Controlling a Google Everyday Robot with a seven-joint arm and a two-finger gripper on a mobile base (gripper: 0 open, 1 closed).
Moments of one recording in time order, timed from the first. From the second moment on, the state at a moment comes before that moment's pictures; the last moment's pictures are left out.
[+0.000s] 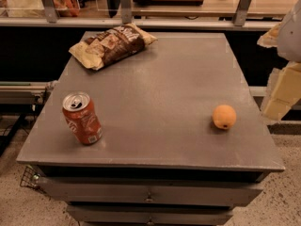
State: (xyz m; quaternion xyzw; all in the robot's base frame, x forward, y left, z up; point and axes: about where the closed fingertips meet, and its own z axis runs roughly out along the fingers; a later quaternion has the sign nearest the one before) arm 0.438 -0.217 0.976 -0.60 0.78 -0.03 0.16
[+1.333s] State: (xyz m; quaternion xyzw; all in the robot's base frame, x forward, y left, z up) arm 0.462 -0.094 0.958 -0.56 0.74 0.16 0.33
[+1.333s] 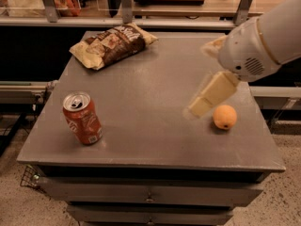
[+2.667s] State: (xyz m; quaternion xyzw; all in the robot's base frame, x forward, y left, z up) arm 0.453 0.049 0.937 -0.55 0.67 0.29 0.40
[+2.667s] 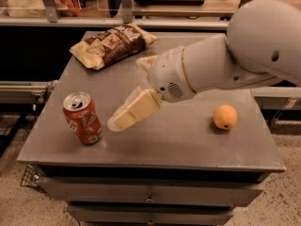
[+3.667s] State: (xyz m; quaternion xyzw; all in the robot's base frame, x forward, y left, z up) arm 0.457 0.141 0.894 -0.51 0.64 0.36 0.44
